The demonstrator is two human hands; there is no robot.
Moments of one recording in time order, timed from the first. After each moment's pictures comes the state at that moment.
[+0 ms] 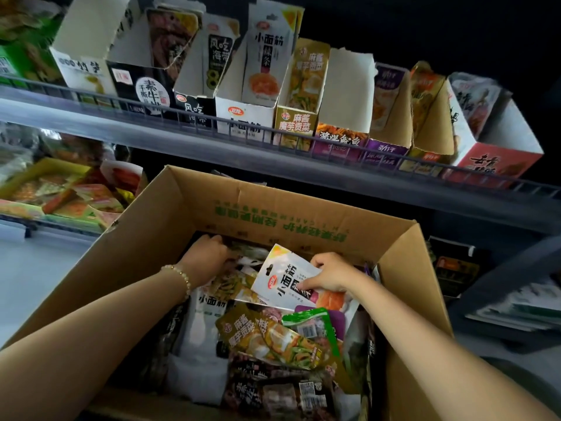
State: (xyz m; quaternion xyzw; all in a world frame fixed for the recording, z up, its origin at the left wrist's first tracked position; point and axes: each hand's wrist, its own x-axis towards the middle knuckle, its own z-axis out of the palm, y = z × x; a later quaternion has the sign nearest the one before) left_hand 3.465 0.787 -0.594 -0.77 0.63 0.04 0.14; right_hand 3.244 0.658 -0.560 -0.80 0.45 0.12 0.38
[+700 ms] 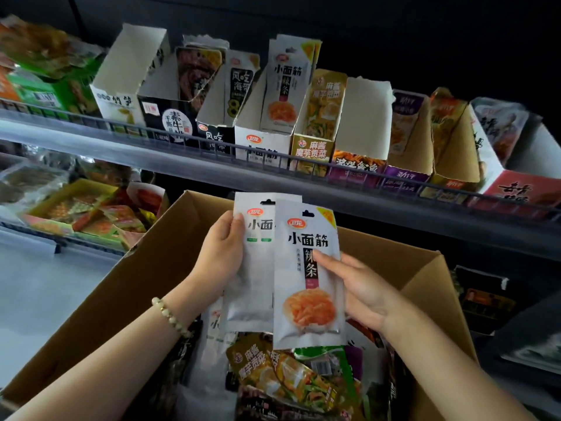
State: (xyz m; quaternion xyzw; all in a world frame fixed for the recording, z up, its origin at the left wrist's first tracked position) left_hand 3.407 0.802 -0.480 -0.68 0.22 0.27 -0.65; right_hand 3.245 0.696 -0.481 -0.46 0.32 -0.10 0.82
